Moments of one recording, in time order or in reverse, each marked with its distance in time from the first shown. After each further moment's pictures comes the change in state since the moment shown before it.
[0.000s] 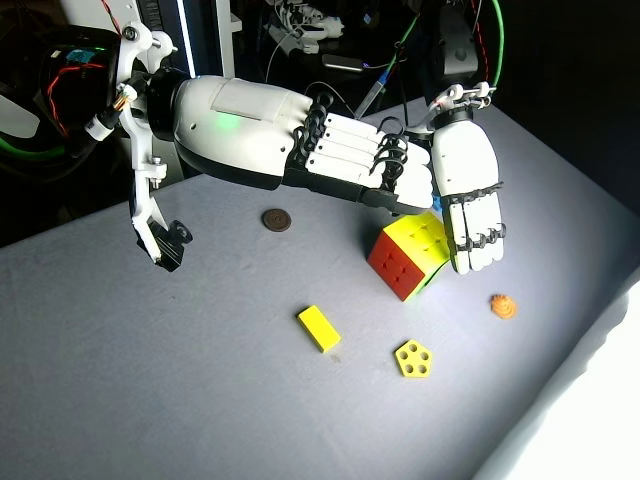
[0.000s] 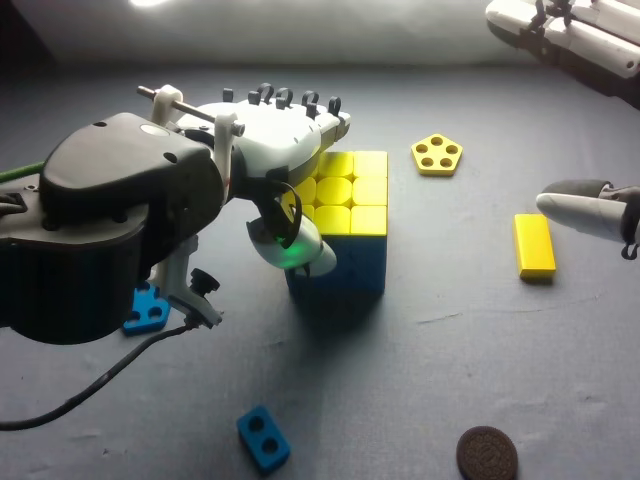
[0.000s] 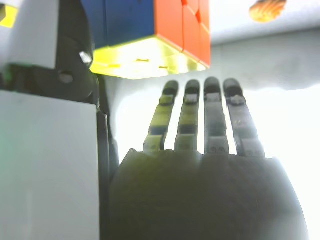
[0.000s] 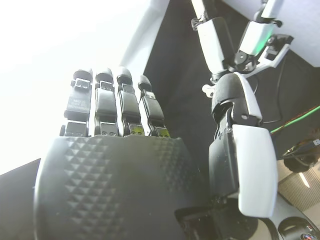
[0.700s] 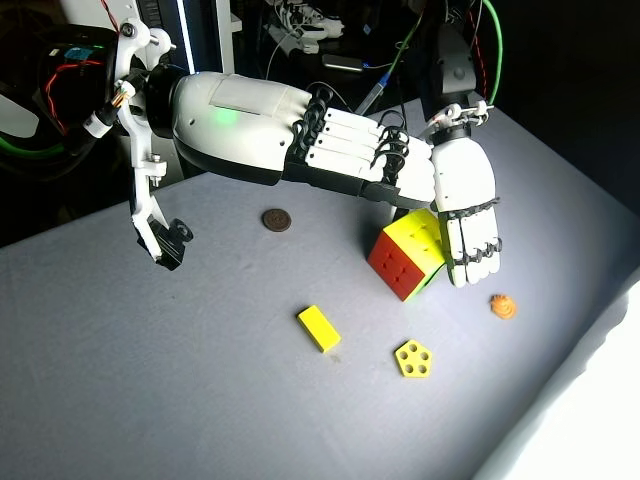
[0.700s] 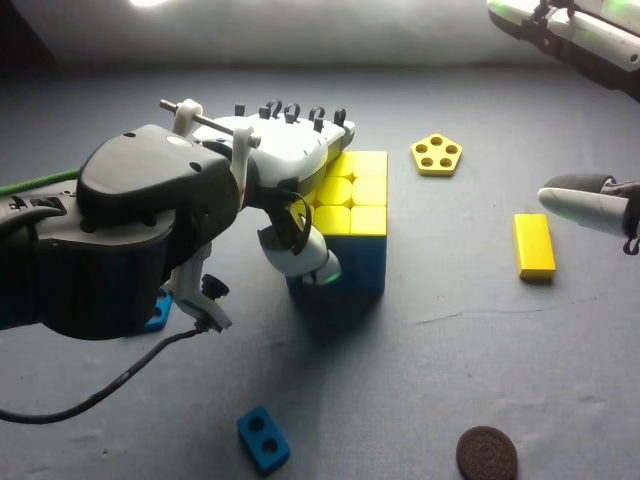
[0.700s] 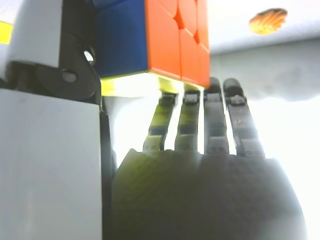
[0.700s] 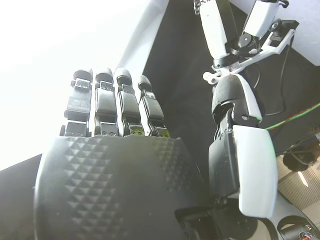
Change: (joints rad) left arm 0.029 -0.061 0.068 0.000 0.009 0.000; right arm -0.001 0.001 0.000 -0.006 0.016 0.000
